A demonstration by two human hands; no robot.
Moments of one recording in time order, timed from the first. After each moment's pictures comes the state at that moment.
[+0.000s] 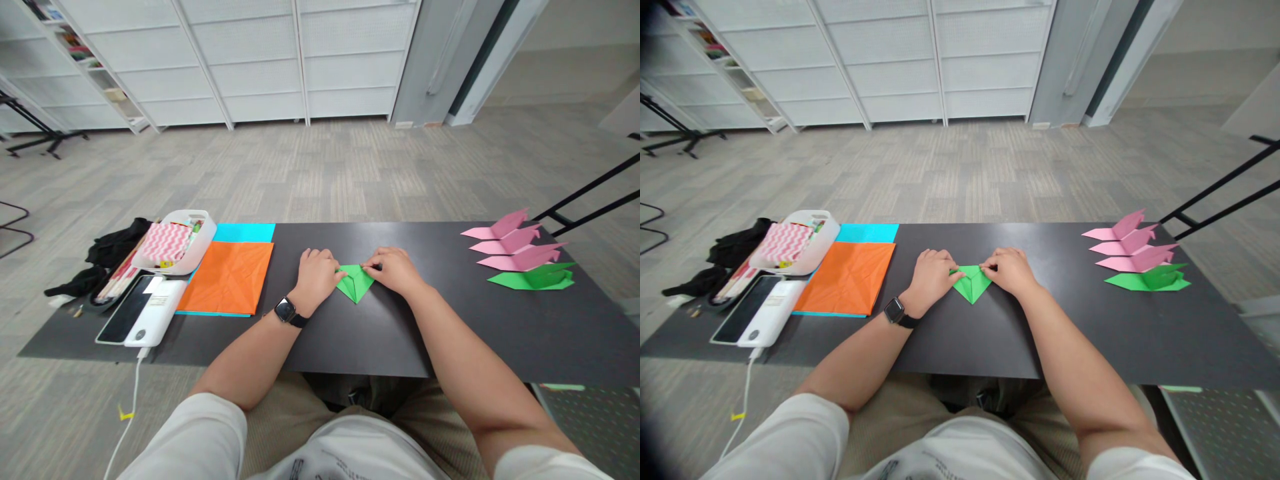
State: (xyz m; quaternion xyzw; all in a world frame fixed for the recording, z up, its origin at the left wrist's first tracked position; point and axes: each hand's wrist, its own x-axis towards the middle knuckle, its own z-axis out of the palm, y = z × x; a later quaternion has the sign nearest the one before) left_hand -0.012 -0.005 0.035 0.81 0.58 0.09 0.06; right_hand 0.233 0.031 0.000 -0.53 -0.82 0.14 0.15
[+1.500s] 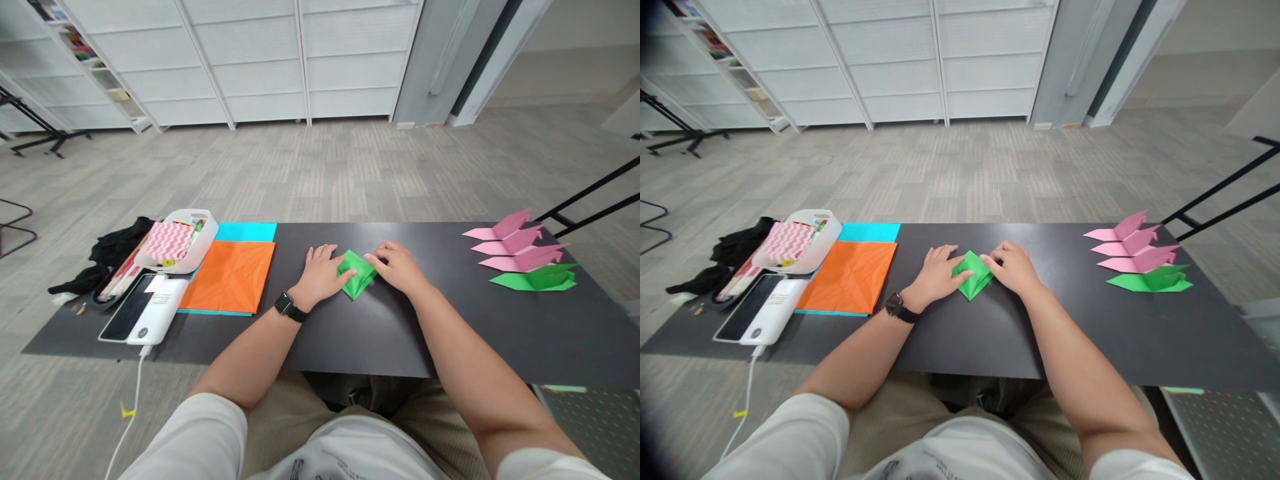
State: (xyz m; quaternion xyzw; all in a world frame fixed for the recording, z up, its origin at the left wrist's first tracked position) left_hand -0.014 -0.001 0.015 0.82 0.55 0.13 0.12; right_hand 0.235 0.032 0.006 -0.52 -0.81 0.16 0.24
